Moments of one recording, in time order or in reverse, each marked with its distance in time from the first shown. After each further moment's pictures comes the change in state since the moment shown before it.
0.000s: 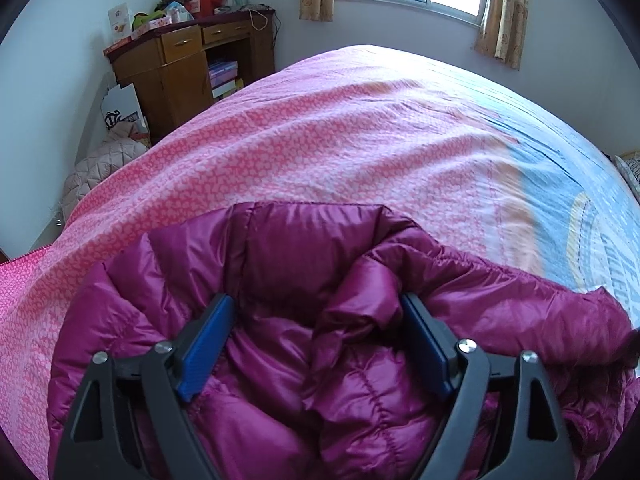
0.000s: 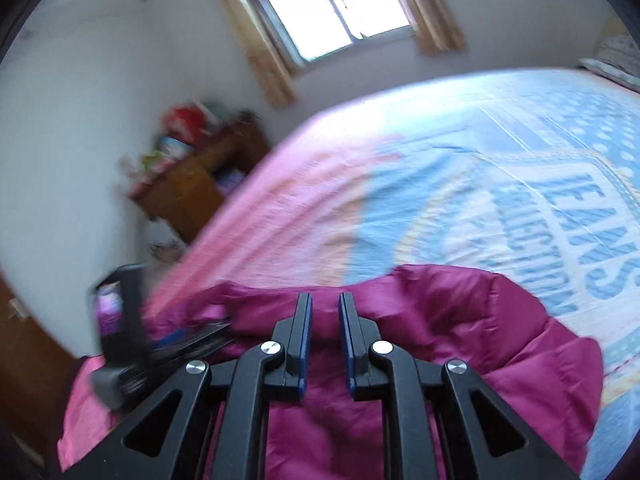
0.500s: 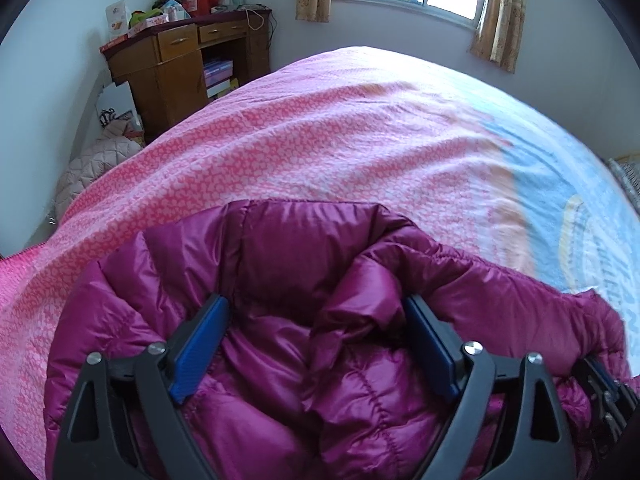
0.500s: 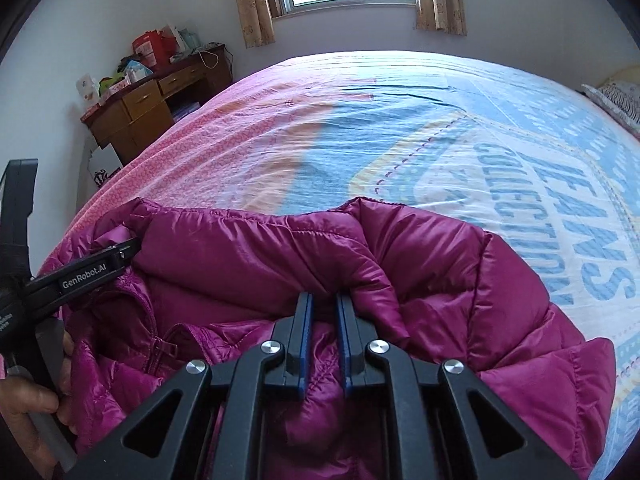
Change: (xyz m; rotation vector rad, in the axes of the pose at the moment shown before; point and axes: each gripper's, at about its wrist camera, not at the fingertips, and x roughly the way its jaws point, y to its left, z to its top) left arm 0.000 0.004 0.000 -0.015 -0.001 -0.048; right arm 0.031 0.009 -0.029 -0.174 0.060 -0.163
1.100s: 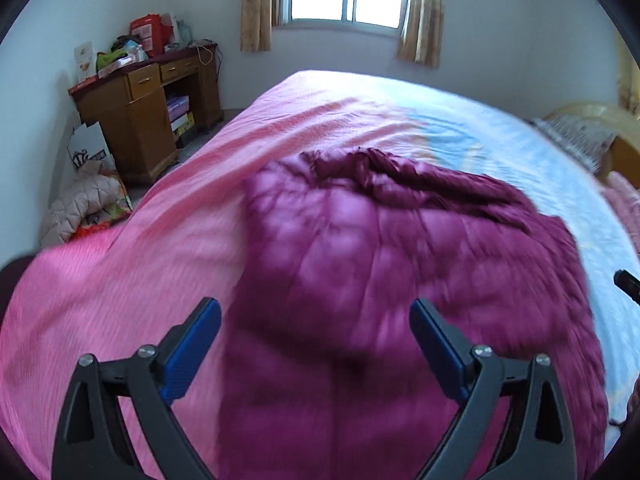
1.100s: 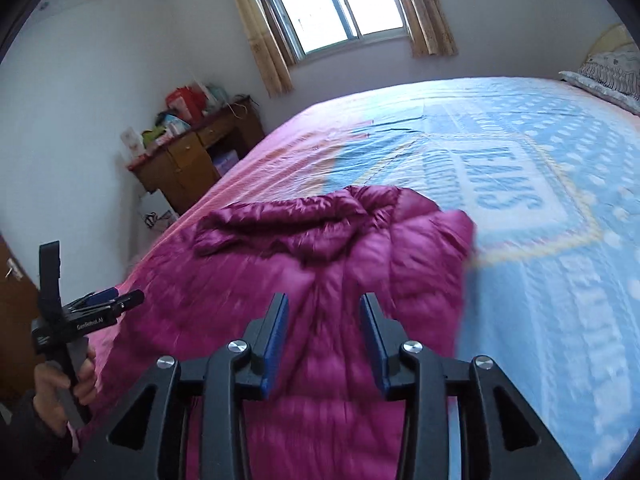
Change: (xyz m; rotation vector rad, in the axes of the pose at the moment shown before) left arm -0.171 0.113 -0.106 0.191 -0.082 -0.176; right arm -0.221 -0.041 -0.125 0.108 -0.179 0.190
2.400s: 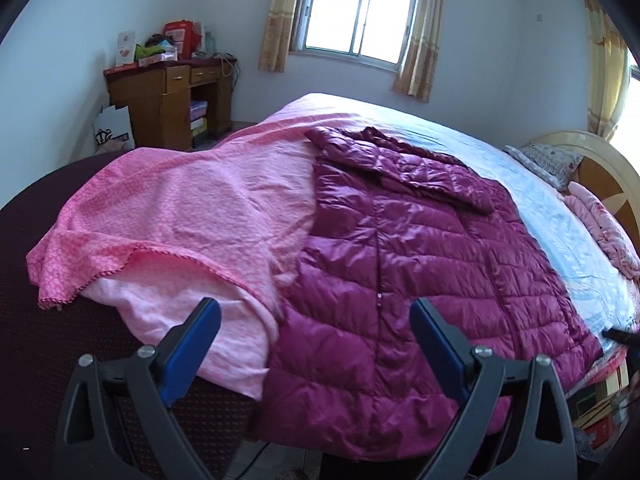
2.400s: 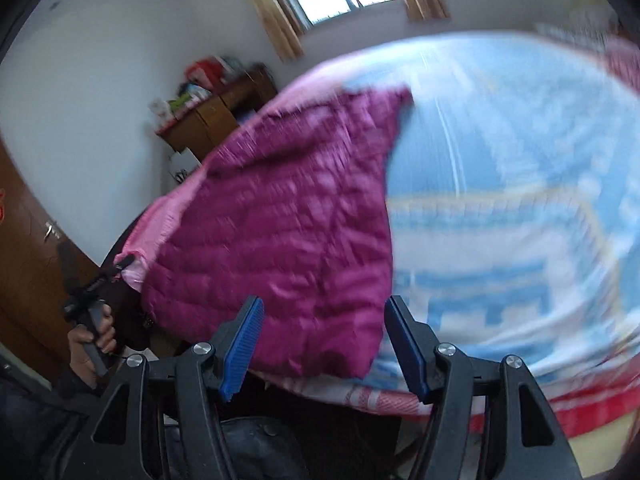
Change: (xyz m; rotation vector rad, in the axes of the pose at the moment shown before) left arm -0.145 0.069 -0.167 -0.077 -0.109 -0.067; right arm -0.176 0.001 -0.191 0.127 0.206 0.069
